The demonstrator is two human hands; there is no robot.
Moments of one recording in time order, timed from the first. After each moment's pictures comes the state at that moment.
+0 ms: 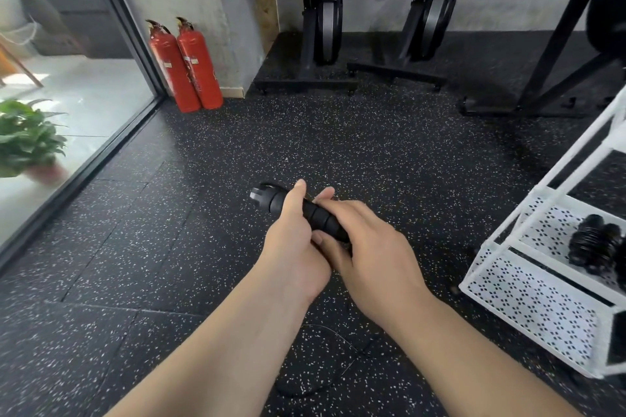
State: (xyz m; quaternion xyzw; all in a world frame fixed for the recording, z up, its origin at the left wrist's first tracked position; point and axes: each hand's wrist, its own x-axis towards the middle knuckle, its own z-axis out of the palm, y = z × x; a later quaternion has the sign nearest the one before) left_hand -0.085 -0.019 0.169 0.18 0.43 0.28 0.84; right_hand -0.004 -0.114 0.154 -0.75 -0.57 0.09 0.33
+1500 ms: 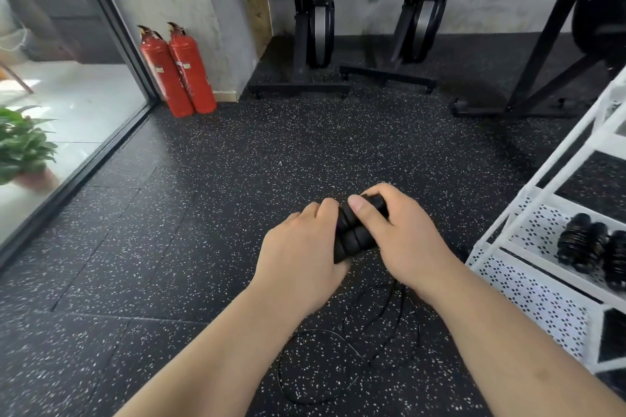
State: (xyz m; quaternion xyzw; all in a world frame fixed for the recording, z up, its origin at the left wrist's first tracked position) left_hand -0.096 -0.033 0.164 0.93 0.34 0.15 0.08; right_hand 0.051 -0.118 0.165 -0.76 -0.43 0.22 0.44
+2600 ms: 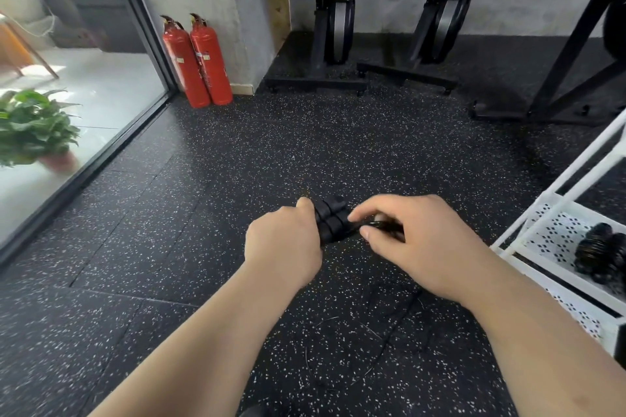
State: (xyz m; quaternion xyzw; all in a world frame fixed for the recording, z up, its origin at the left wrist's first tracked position) left_hand -0.110 -0.008 0.157 0.88 0.48 -0.01 0.02; right_hand 0.051 -0.138 0.195 -0.74 -0.60 0.17 0.27
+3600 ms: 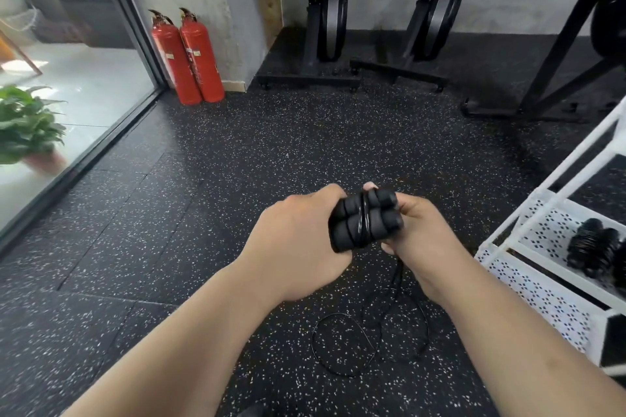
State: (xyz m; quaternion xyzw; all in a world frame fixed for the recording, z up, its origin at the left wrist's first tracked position) left_hand -0.122 -0.019 0.190 0.92 0.32 0.13 0.20; right_hand 0.041 -0.114 0.163 -0.66 -0.34 0.39 0.55
